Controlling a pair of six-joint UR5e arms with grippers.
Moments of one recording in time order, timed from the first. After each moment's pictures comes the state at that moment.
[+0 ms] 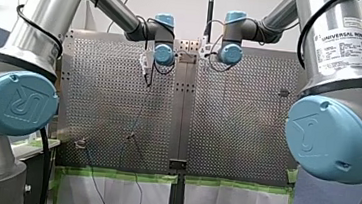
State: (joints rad) left arm -0.50 -1.88 -1.50 -2.74 -2.02 -1.72; right arm 2.13 -1.27 1.47 -0.42 1.70 1.57
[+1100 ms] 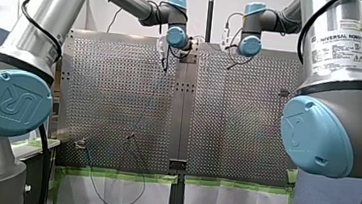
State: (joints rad) left arm -0.57 -1.94 -1.23 -2.92 -1.94 -1.72; right arm 1.99 -1.34 1.46 -0.36 1.70 1.61
